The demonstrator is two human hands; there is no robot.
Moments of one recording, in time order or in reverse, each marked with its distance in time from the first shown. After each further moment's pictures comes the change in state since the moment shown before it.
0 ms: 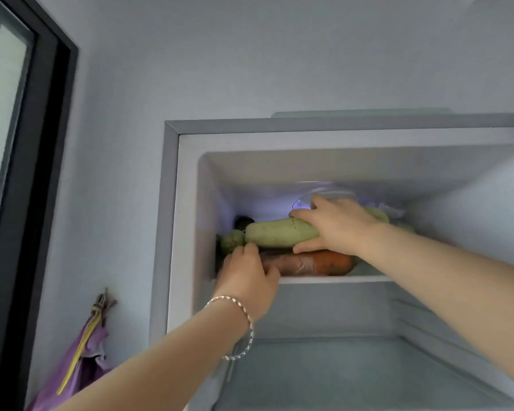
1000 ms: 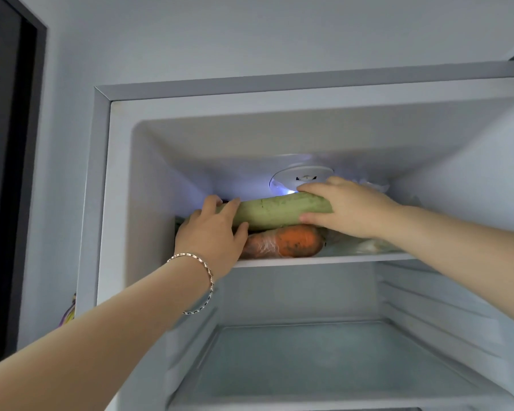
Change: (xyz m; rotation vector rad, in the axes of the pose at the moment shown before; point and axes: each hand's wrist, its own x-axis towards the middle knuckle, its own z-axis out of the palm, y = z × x) left_hand 0.033 0.009 0.013 0.375 0.218 0.162; right_hand -0.026 0.057 0.034 0.382 0.031 0.135
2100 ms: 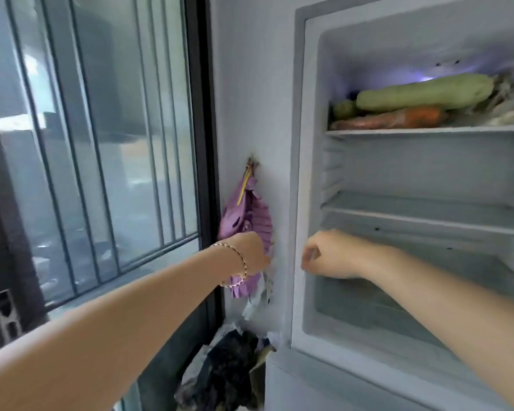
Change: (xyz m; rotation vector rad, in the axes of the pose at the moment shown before) left_hand -0.288 -0.071 -0.157 0.111 -0.966 -0.525; right_hand -0.241 -0.237 0.011 0.419 -0.744 -0.335
